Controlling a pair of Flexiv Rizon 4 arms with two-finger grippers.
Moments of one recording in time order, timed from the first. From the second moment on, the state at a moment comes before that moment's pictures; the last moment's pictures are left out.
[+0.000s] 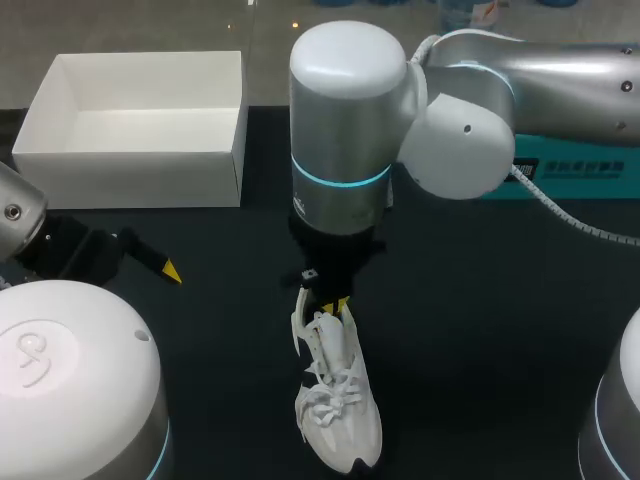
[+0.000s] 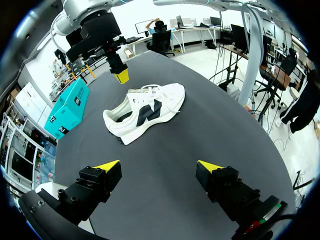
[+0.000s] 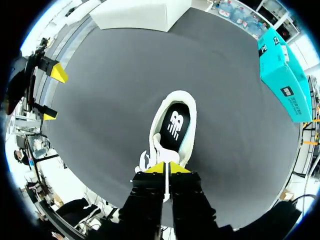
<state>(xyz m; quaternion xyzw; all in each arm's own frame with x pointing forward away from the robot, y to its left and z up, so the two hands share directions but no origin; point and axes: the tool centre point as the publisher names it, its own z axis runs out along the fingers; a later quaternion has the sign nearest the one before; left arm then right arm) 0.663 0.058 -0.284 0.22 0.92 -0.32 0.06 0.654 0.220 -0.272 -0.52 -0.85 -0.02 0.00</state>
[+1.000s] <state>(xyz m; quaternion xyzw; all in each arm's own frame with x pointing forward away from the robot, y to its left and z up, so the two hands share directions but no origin) 0.663 0.058 -0.284 0.22 0.92 -0.32 0.06 0.663 0.228 -0.269 -0.31 -0.95 -0.03 -0.01</state>
